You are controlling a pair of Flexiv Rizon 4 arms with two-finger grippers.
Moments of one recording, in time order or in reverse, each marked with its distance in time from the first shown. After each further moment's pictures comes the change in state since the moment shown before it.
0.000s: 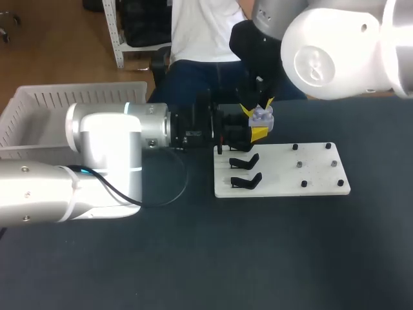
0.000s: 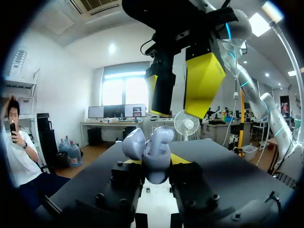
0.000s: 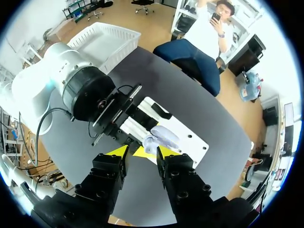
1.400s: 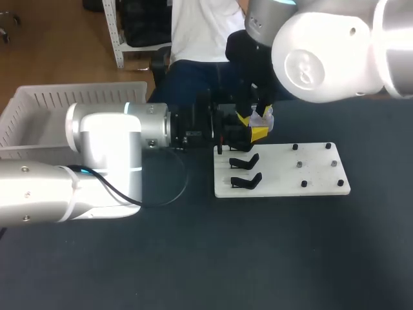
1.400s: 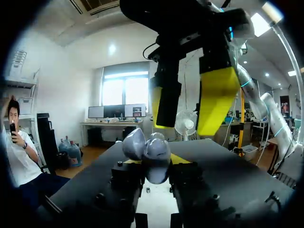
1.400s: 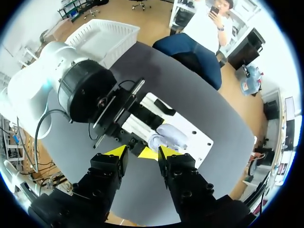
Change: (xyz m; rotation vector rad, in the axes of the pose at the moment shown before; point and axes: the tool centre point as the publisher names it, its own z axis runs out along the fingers) left arm 0.000 0.000 0.000 0.000 0.000 0.000; right arm -0.004 0.004 0.008 -0.001 0.016 0.044
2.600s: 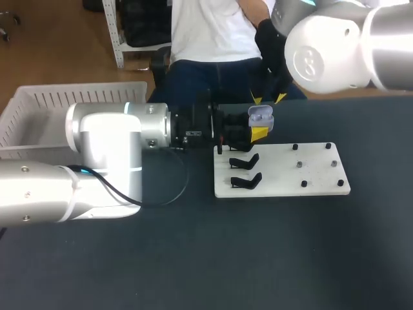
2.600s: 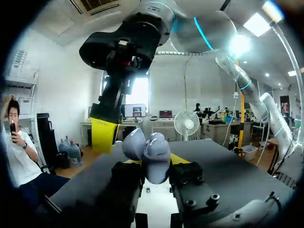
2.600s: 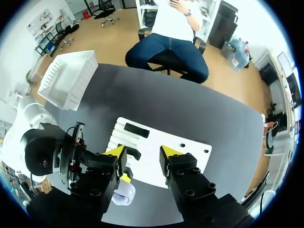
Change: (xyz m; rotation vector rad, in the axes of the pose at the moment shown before) left arm 0.000 0.000 0.000 0.000 0.000 0.000; right arm -0.035 -0.076 0.043 -0.034 -0.070 0.309
